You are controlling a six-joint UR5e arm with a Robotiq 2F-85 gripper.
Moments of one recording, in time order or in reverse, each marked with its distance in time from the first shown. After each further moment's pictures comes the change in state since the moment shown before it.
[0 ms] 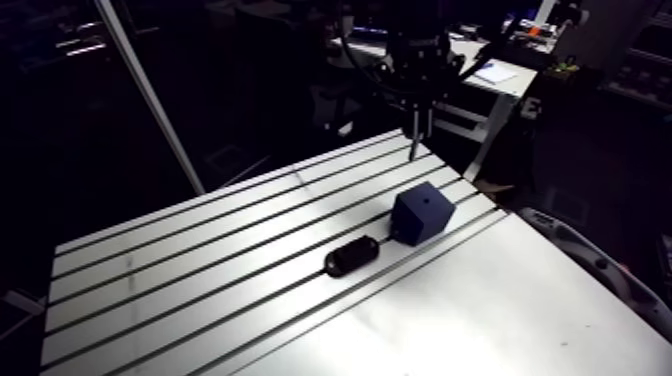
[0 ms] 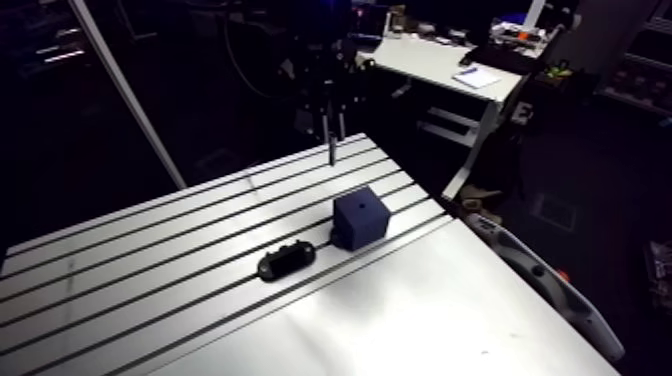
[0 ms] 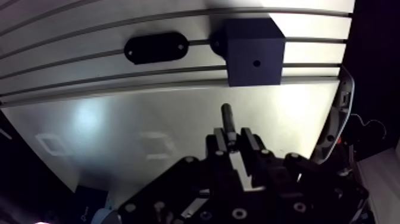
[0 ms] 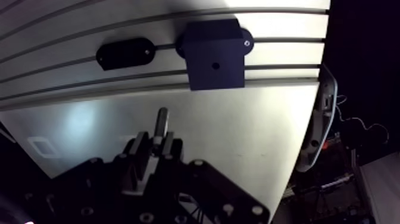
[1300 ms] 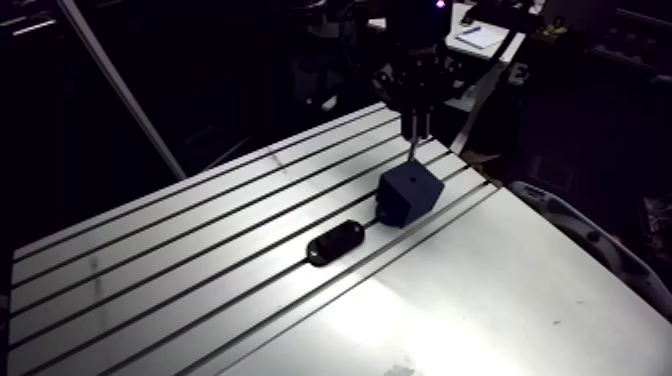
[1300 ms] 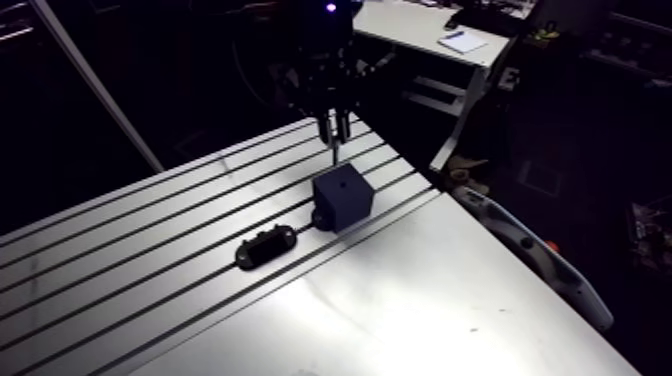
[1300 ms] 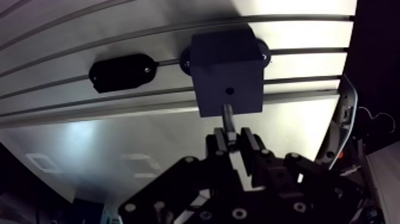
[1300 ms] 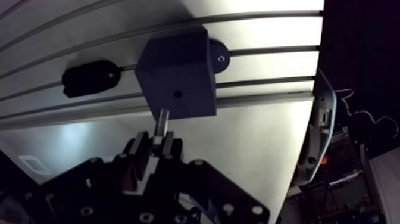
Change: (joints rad) arm -0.065 0.088 0.037 -0.098 -0.013 -0.003
